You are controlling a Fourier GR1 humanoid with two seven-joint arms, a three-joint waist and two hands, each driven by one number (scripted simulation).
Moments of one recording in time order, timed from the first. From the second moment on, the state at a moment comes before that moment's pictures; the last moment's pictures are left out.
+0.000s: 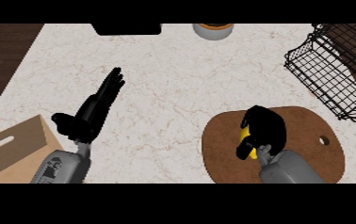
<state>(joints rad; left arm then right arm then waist) -0.19 0.22 -0.19 -1.40 0.20 0.01 -0.09 -0.27 -0.31 0.54 -1.48 0.78 0.05 1.06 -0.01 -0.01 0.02</state>
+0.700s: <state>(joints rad) -0.09 0.25 -0.13 -1.46 0.21 0.04 -0.05 0.02 -0.64 0.08 -1.53 0.71 -0.10 0.94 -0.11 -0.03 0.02</state>
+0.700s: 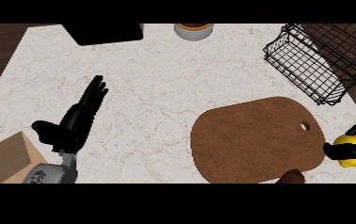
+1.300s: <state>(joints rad) -0.12 0.24 -0.15 -1.47 0.18 0.03 -0.05 0.20 -0.77 -0.43 -1.77 0.35 -0.20 0.67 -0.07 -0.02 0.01</state>
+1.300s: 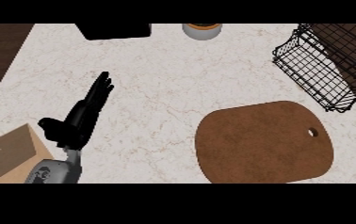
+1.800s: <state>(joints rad) -0.18 0.21 -0.17 -1.42 0.17 -0.01 -0.07 -0.03 -0.95 -0.56 -1.66 0.22 -0.06 0.76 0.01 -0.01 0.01</state>
